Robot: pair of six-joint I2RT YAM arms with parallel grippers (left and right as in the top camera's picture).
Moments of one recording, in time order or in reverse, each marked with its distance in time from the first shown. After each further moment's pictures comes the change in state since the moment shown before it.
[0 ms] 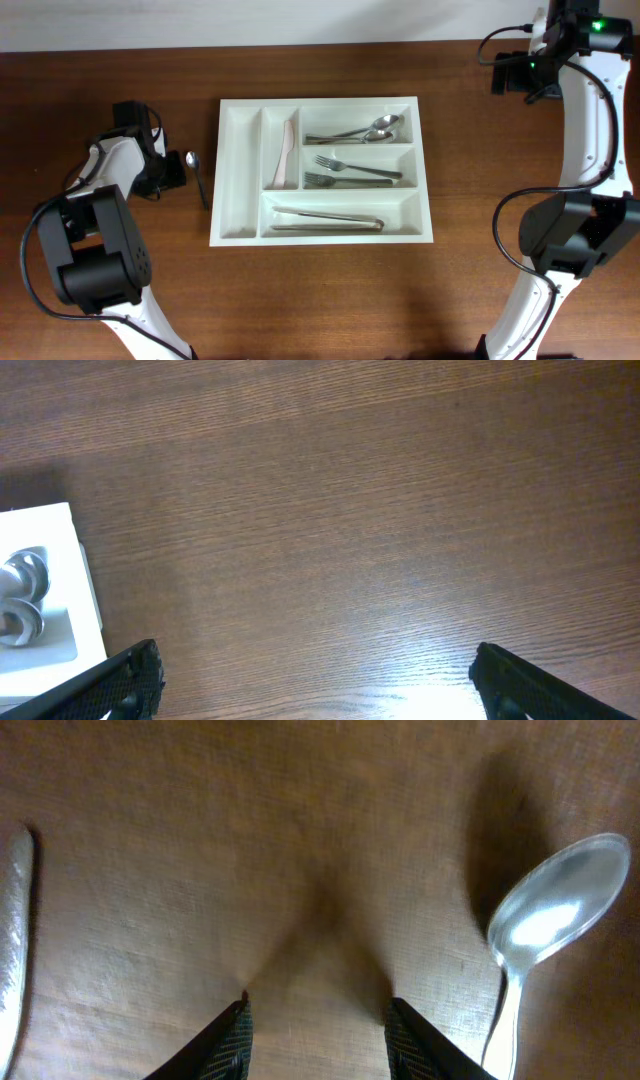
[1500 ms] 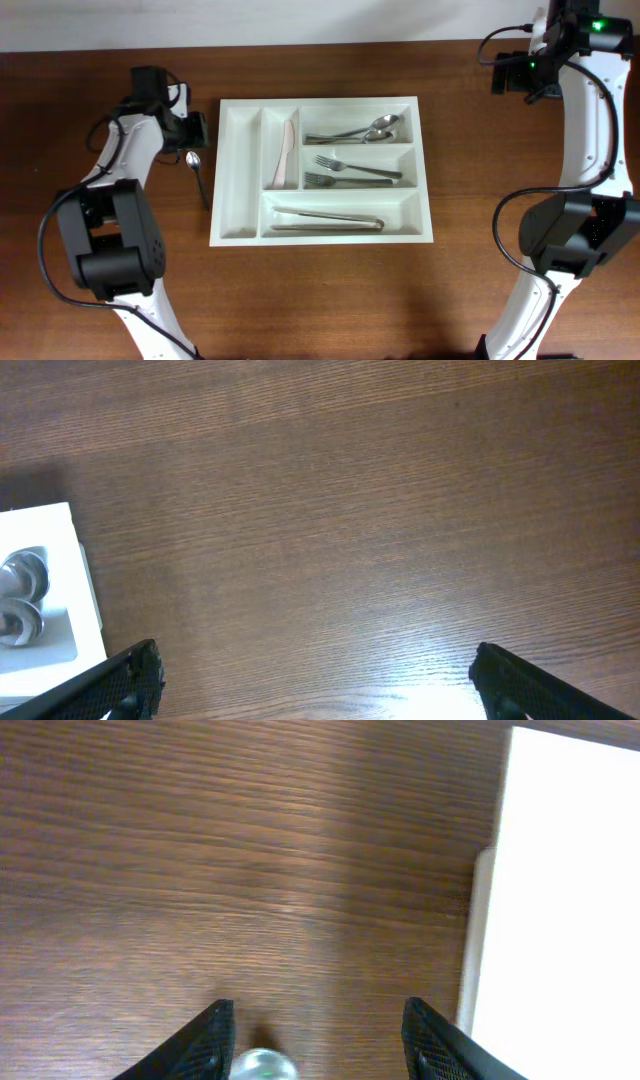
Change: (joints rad) left arm -0.107 0.050 0.193 0.076 0.140 0.015; right arm 0.000 0.000 0.000 0.000 0.000 0.000
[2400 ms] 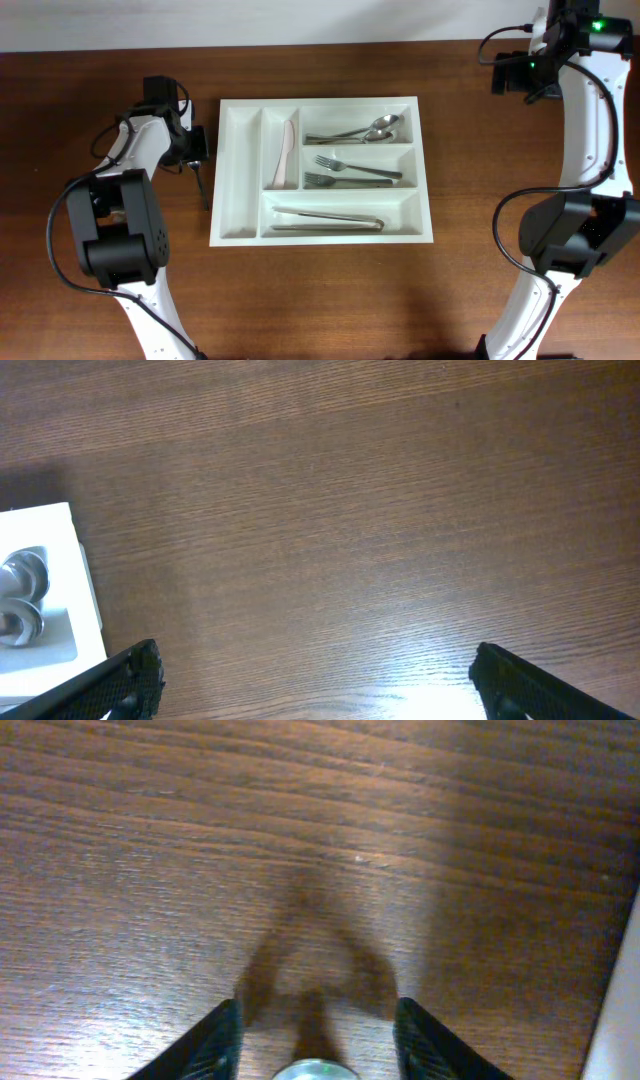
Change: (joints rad) left arm -0.008 0.079 0.006 -0.055 -0.114 0.017; right arm 0.000 0.000 0.000 0.000 0.000 0.000
